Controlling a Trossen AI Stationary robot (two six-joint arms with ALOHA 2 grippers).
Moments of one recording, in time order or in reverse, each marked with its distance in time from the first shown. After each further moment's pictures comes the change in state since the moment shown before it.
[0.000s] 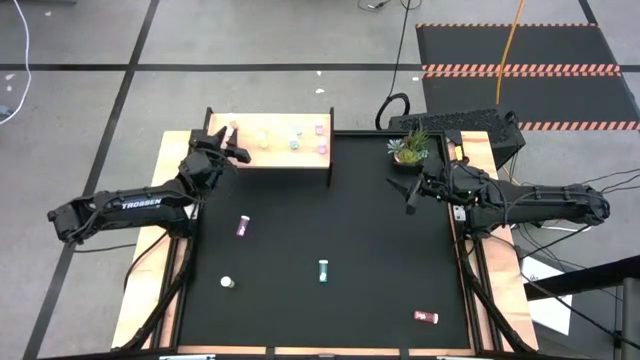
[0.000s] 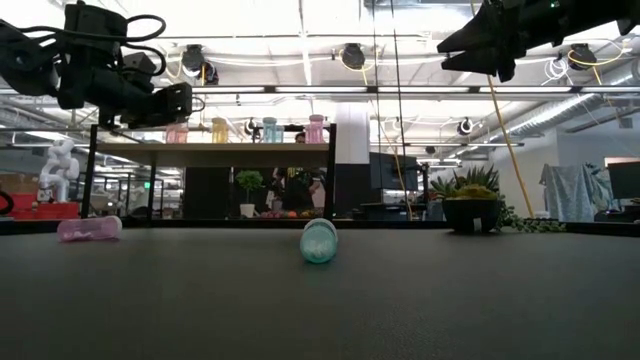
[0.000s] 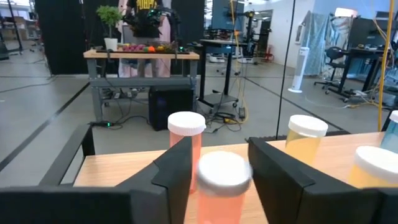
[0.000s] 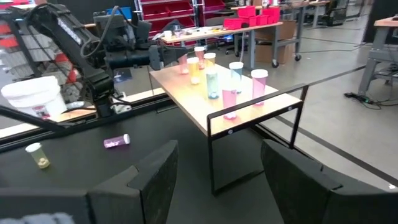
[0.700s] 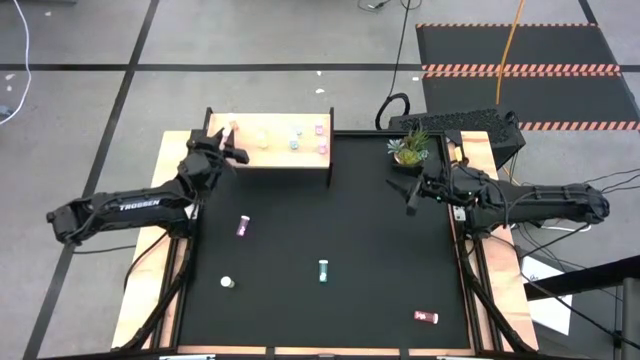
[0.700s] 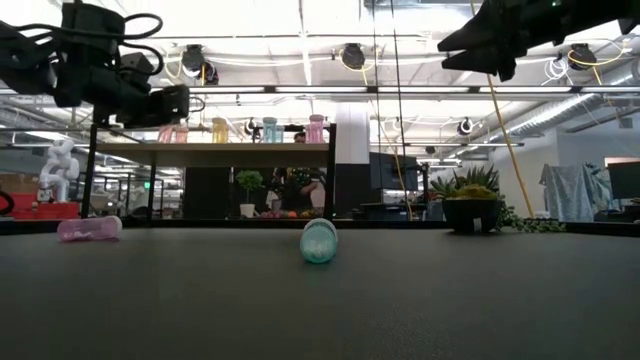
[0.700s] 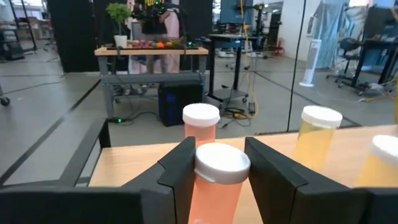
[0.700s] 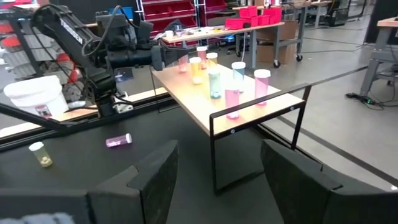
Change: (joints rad) left arm -0.014 -0.051 -0.002 -0.033 -0.057 0.034; right arm 0.019 0.000 0.000 -0.001 0.005 0.001
